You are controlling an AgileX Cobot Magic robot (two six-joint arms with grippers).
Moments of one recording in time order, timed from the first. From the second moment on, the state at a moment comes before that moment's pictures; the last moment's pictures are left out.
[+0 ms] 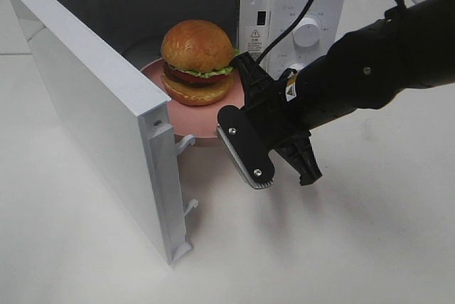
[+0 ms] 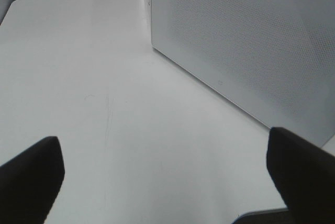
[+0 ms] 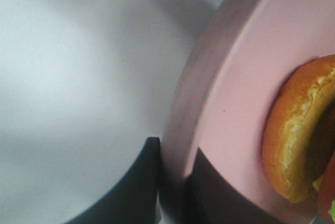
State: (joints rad) left arm 0.04 0.00 -0.52 -0.17 1.09 0.12; right arm 0.64 1.72 -0.90 0.00 0.09 -1.59
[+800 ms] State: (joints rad) left arm 0.04 0.00 -0.52 -0.17 1.09 0.12; right arm 0.64 1.43 -0.63 -0.02 0.06 -1.57
